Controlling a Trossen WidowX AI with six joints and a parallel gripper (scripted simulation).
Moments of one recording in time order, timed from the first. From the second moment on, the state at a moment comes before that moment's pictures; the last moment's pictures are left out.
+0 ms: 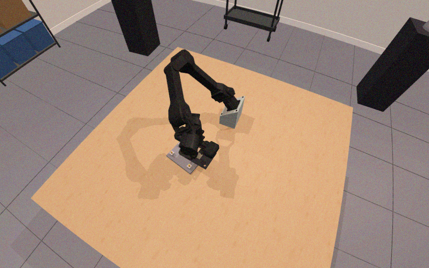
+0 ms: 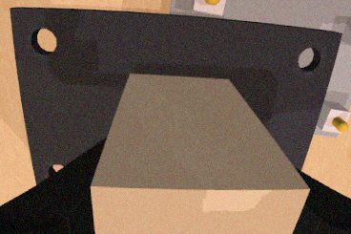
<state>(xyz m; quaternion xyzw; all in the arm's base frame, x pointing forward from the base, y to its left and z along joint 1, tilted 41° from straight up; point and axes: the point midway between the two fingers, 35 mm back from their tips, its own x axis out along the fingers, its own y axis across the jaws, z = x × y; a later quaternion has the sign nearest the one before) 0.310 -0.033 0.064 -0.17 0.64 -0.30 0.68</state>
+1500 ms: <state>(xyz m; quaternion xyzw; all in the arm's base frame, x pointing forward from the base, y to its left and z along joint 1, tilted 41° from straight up) 0.312 -0.086 0.106 -0.15 0.62 -0.34 0.69</state>
